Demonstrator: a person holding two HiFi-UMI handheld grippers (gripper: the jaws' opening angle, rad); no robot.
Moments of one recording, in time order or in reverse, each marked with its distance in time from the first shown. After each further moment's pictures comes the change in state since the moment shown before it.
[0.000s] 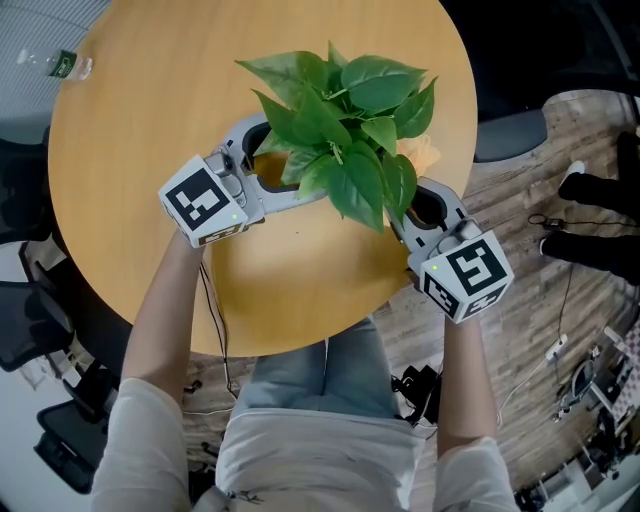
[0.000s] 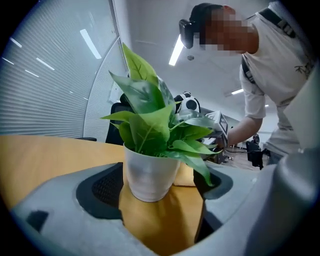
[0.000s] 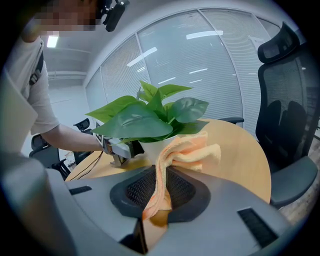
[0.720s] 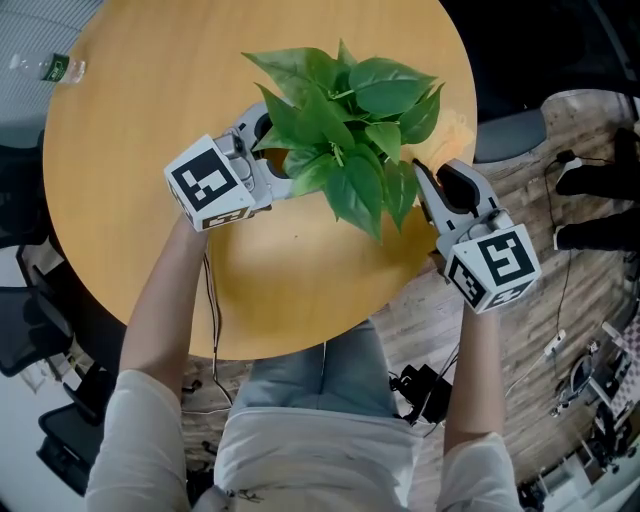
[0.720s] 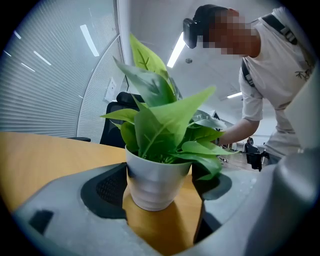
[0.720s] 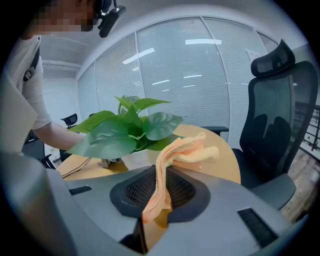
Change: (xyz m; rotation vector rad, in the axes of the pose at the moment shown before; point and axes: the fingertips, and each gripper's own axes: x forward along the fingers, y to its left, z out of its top) left arm 0.020 0.016 0.004 -0.012 -0.017 -0.073; right arm -0.012 -0.053 0.021 -0.040 -0.014 -0.144
